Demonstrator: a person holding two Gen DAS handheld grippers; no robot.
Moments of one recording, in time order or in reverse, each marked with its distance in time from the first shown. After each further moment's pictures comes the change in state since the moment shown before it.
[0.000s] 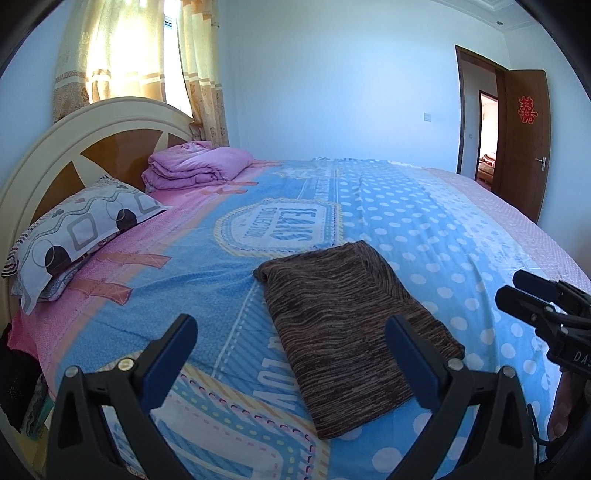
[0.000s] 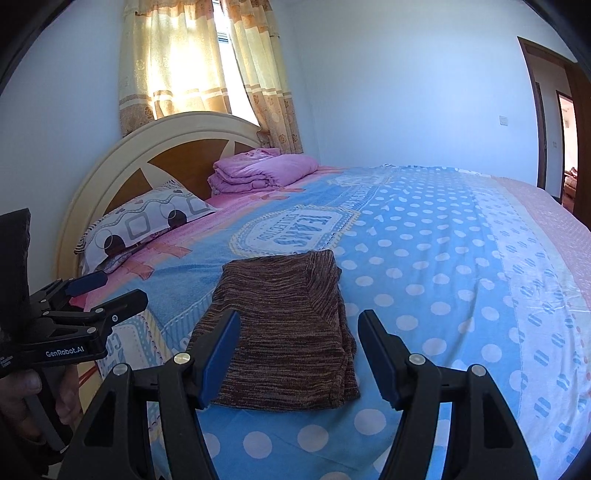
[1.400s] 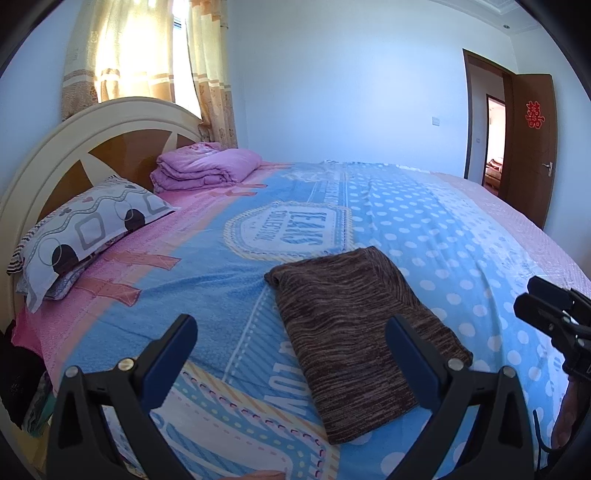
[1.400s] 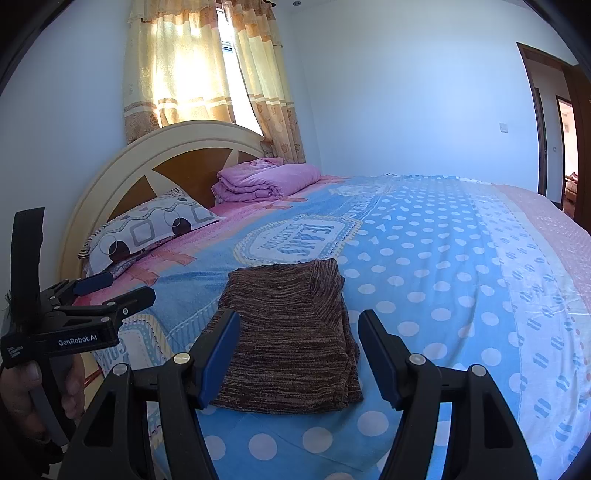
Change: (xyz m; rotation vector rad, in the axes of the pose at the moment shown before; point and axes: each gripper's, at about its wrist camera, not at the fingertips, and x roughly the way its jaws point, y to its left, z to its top) left arm 0.000 0.008 0.003 -0.017 -0.015 0.033; right arm -0.010 0.005 -0.002 -0.003 -0.040 0.006
